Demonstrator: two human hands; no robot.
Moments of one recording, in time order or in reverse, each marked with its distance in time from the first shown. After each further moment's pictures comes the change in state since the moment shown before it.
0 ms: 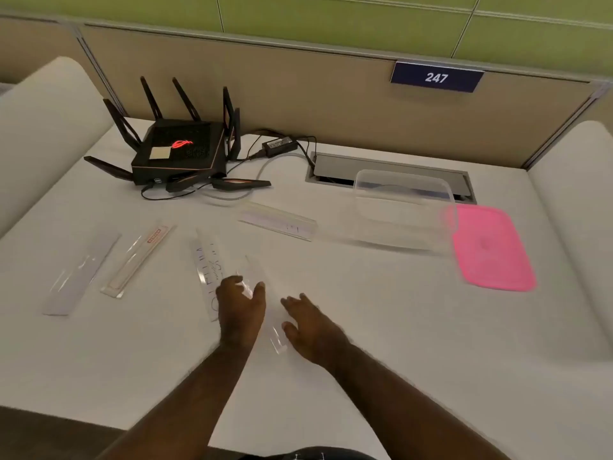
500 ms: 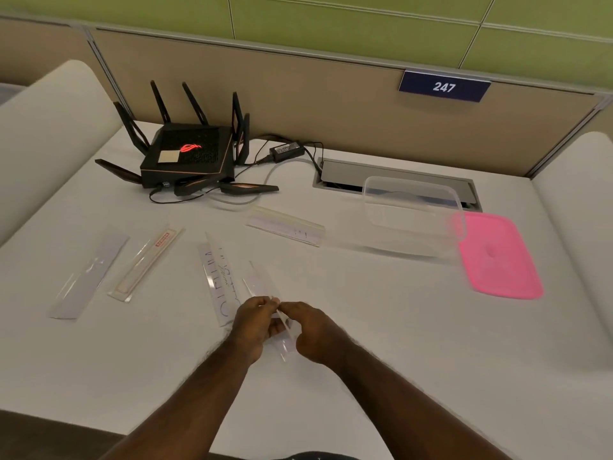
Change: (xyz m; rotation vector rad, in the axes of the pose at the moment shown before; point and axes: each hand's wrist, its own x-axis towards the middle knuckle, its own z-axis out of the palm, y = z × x) left_hand 0.003 -0.007 -0.006 -0.440 -0.389 -0.415; right_hand 0.018 -0.018 -0.004 0.162 -0.075 -0.007
